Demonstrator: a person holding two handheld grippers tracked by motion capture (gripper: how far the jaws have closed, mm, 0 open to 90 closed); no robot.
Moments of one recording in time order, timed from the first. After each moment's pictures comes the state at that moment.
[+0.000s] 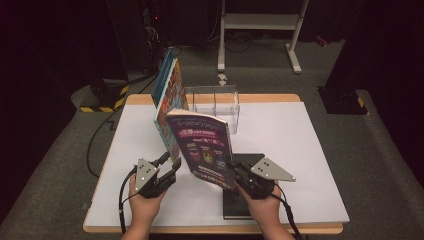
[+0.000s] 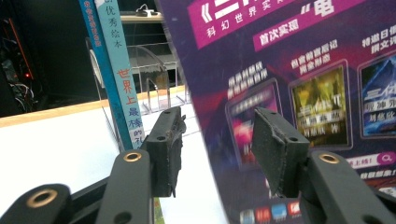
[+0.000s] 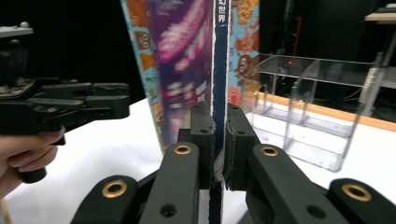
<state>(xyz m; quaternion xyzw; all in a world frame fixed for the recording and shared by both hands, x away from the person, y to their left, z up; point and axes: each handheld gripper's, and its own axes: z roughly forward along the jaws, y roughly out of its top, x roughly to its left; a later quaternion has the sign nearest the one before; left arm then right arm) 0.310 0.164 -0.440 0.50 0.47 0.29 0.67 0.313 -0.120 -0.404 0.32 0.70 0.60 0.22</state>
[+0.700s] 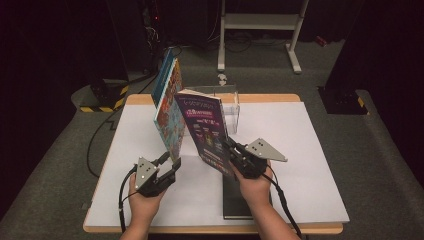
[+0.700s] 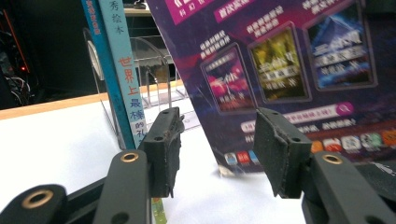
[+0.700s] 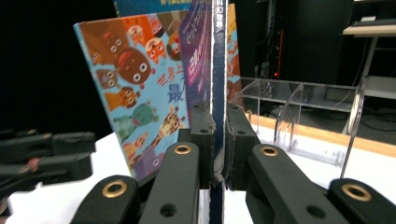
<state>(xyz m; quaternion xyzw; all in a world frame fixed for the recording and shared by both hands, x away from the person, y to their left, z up) 0.313 0.168 -0.442 0.51 0.47 0.28 0.66 0.357 -0.100 -0.391 0.34 0.67 0.61 0.23</state>
